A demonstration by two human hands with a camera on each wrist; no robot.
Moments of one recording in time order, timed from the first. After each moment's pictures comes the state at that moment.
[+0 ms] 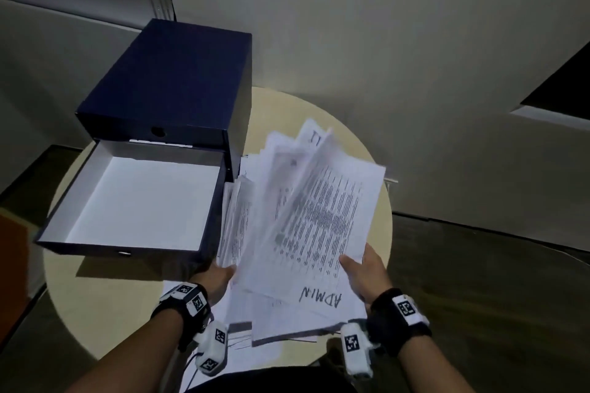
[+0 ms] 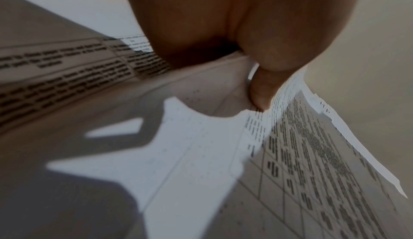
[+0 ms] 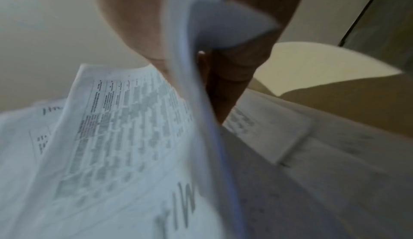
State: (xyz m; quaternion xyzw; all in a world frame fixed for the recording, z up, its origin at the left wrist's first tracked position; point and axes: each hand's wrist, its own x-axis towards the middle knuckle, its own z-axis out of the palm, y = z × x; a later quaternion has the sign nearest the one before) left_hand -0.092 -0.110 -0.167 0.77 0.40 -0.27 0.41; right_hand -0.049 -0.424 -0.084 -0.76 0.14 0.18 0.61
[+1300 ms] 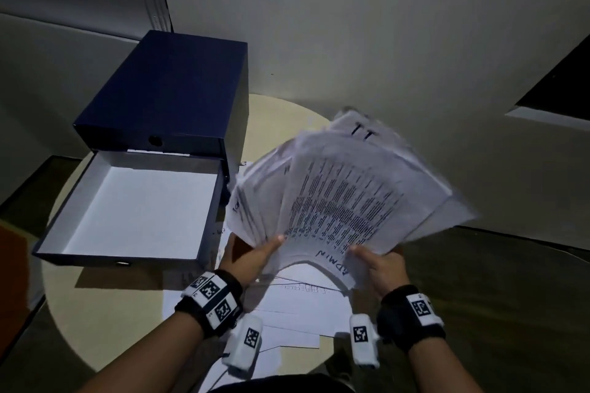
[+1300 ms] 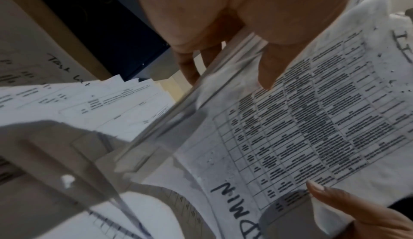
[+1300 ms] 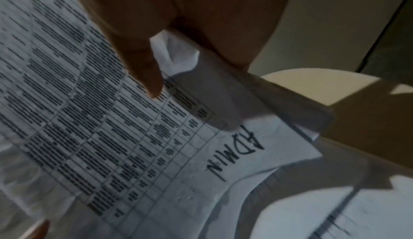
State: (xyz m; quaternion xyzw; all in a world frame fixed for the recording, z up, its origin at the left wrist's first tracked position) left_hand -0.074 -0.178 -0.028 0.66 0.21 -0.25 0.67; right_hand -0.035 -0.437 -0.049 -0.71 0.25 0.11 0.64
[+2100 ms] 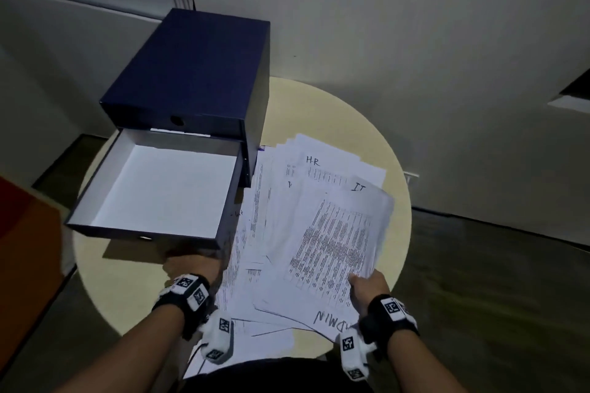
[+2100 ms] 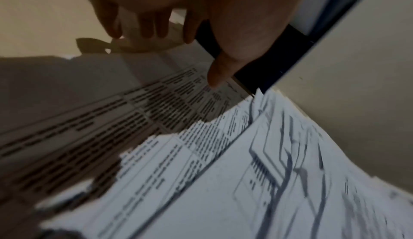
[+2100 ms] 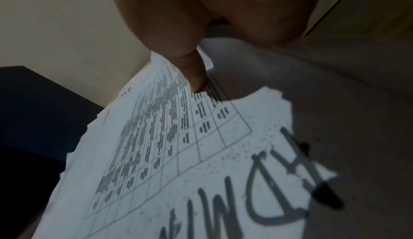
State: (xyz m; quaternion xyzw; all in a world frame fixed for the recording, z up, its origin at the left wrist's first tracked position) left_hand -0.106 -0.091 -0.116 0.78 0.54 -0.18 0.27; right_hand -0.064 -0.414 -0.131 -0.80 0.33 0.27 0.41
